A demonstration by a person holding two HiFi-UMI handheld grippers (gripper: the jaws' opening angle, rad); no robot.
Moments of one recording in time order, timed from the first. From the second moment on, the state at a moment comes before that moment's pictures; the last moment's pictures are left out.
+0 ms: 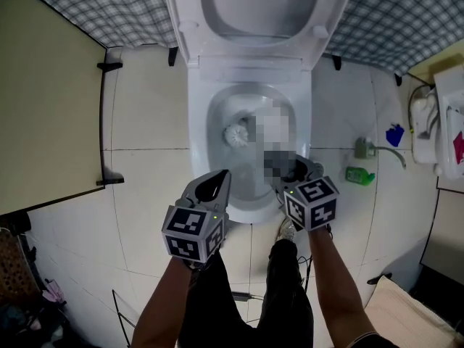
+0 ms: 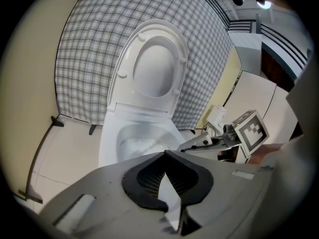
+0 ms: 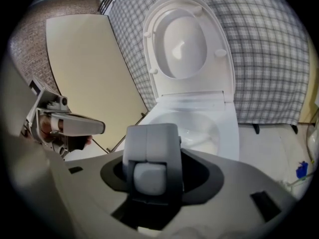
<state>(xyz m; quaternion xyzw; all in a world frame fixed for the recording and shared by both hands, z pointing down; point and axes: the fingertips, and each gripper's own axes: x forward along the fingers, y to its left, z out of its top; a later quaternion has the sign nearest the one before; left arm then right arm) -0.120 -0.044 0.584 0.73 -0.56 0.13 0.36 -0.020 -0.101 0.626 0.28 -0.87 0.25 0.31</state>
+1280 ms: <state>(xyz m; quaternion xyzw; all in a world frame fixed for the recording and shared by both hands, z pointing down) -0.086 -0.044 0.574 0.76 -0.53 0.10 0.38 0.023 -0.084 0.587 0.31 -0.81 0.13 0.48</state>
